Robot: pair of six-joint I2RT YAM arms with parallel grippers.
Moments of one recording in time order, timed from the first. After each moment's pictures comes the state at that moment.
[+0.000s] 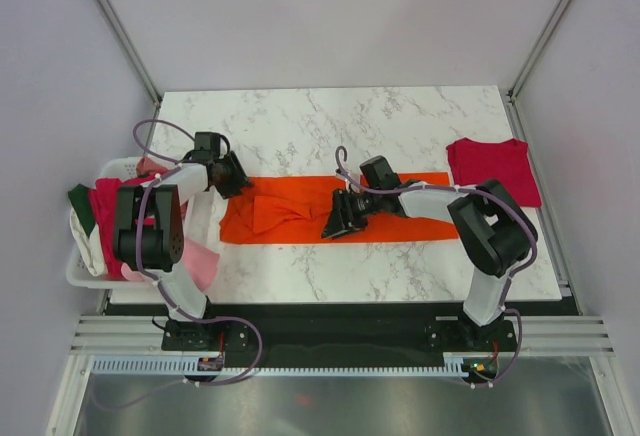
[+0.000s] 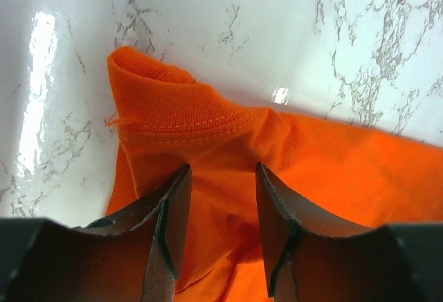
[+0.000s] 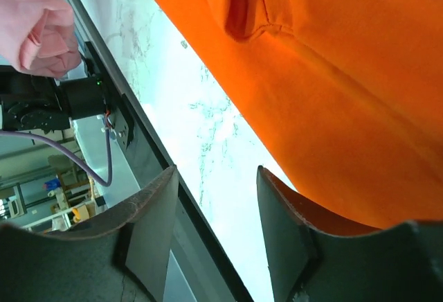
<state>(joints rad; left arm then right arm) -0.02 1.77 1.04 -0.26 0.16 -0.52 0.58 1.84 0.98 -0.05 -0.78 0.51</state>
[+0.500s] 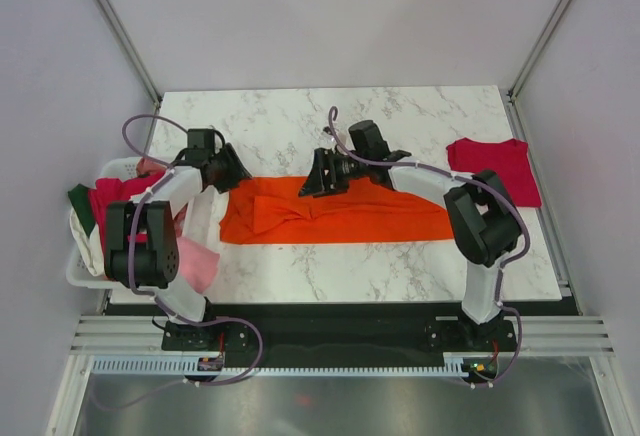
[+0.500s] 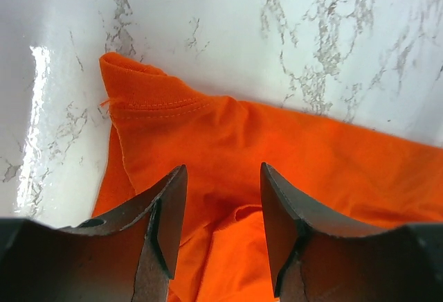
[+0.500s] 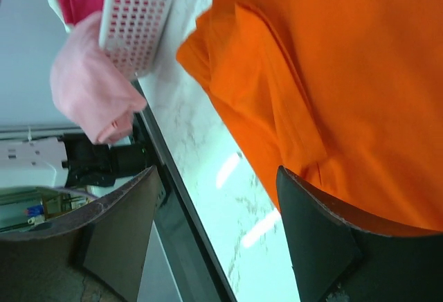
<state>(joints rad) -0.02 1.66 1.02 -0.26 0.17 -0.52 0.57 1.91 1.28 -0.04 -0.77 0.57</state>
